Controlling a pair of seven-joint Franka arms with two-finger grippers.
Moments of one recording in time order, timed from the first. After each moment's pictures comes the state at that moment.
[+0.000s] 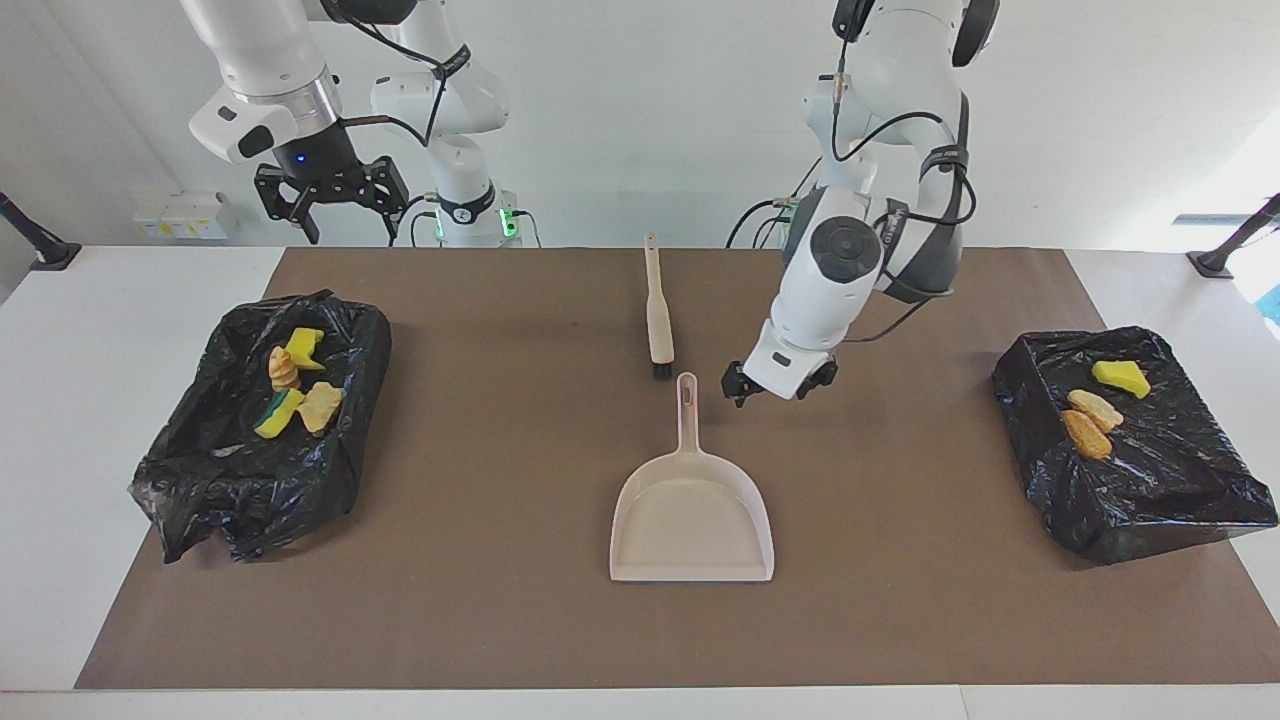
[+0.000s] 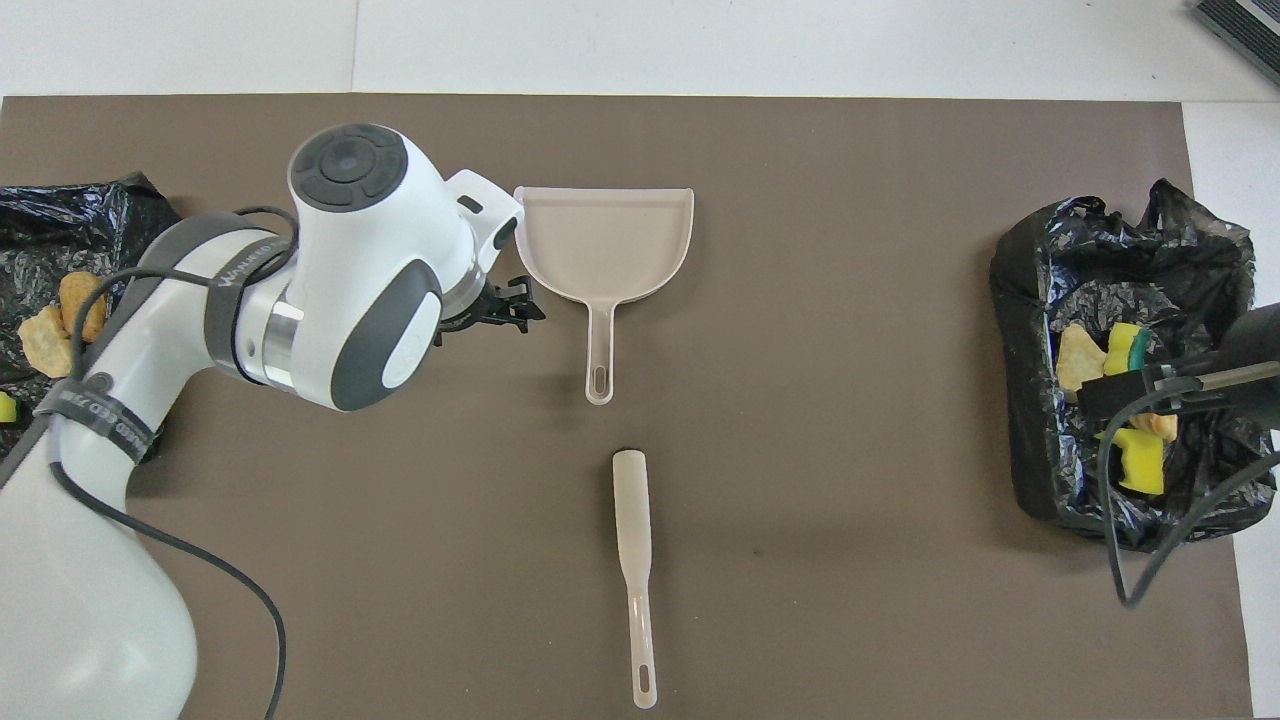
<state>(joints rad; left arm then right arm) -0.29 0.36 -0.12 -1.59 -0.03 1.89 -0.48 0.05 -0.13 0.00 -1.69 -0.02 1.53 -0.07</state>
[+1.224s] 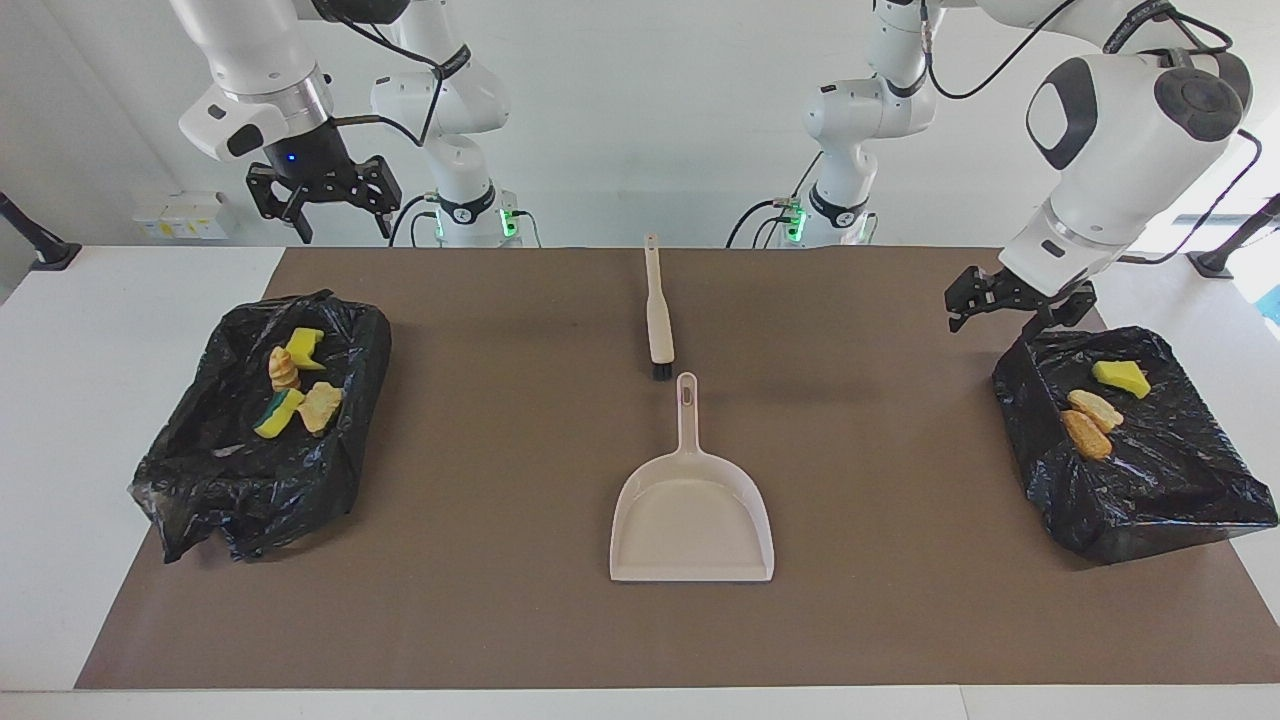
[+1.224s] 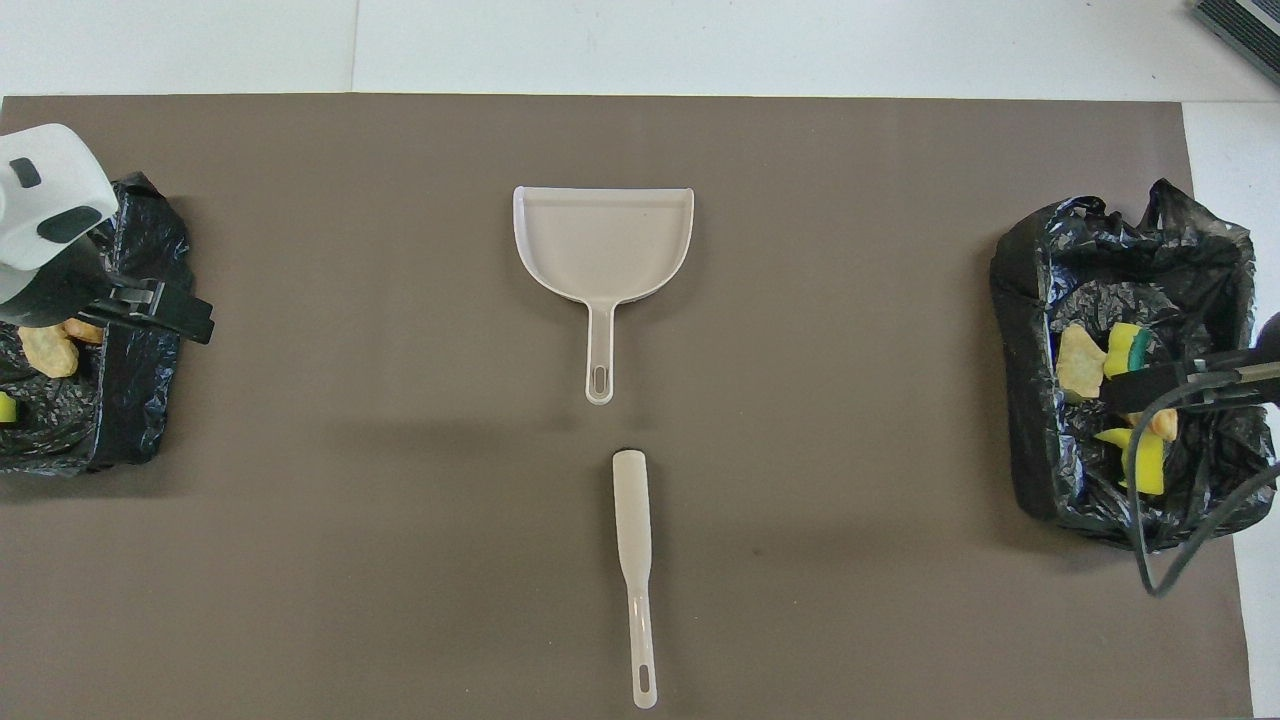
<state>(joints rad) 0.05 0.08 -0.12 -1.60 0.01 1.60 0.15 0.02 -0.13 -0.03 -1.68 -0.02 1.53 -0.07</state>
